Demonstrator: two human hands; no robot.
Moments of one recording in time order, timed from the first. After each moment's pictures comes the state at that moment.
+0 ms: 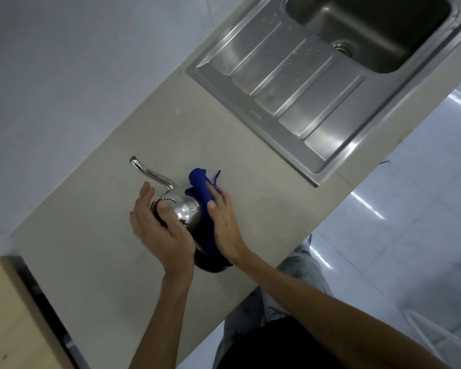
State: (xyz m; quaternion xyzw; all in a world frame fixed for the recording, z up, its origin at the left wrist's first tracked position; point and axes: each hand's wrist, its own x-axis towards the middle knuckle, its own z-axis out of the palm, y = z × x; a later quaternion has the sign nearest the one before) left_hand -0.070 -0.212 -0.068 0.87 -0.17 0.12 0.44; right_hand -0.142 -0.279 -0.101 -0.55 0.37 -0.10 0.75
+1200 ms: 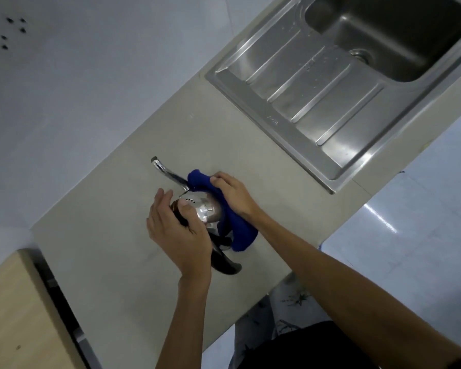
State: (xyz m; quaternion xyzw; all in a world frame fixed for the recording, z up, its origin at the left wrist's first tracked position) left_hand -0.074 -0.215 -0.061 0.91 -0.14 0.10 0.38; right_hand -0.090 -0.336 -0.111 -0.61 0.33 -0.01 0.72
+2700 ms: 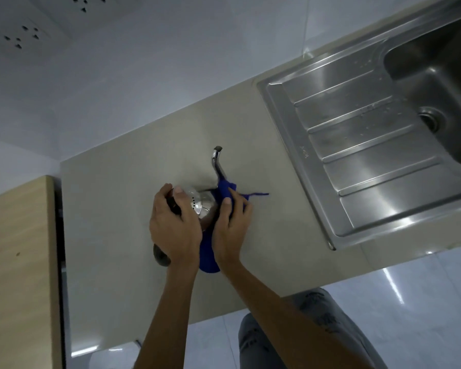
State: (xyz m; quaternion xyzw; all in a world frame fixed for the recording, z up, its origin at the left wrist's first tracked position) left_hand -0.080 -0.257 -0.045 0.93 0.09 0.11 0.34; right_hand -0.111 -0.298 -0.122 -0.58 0.41 -0.17 0.68
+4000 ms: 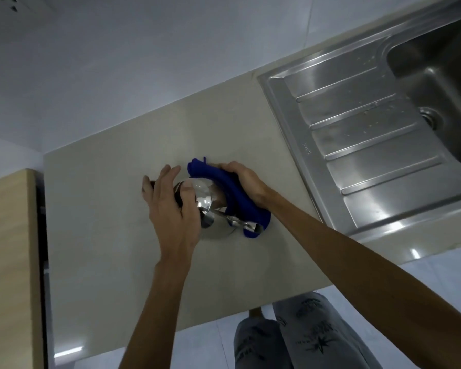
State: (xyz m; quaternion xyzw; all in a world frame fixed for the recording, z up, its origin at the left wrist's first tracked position) left_hand -0.071 -0.254 -0.040 0.92 0.01 0.01 0.39; right_hand -0.048 -0.414 -0.129 -0.56 0.14 0.20 0.79
